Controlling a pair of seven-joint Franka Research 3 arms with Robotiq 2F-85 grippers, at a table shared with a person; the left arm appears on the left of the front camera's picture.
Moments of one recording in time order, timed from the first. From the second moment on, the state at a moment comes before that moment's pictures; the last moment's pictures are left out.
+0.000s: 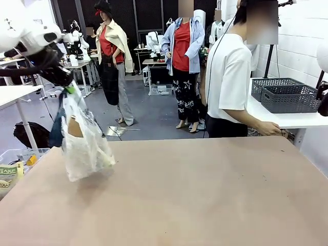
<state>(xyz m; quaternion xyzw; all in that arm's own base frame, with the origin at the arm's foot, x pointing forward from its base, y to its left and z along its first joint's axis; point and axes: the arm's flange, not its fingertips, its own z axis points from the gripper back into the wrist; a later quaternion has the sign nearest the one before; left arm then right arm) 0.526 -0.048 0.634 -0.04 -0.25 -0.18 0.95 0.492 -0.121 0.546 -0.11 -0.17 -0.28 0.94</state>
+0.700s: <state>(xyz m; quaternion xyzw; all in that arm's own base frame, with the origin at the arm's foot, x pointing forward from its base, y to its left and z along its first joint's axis) 0.569 0.032 0.630 -0.02 -0.15 -0.14 0.98 0.492 -0.121 0.546 -0.11 -0.17 -0.28 0.94</state>
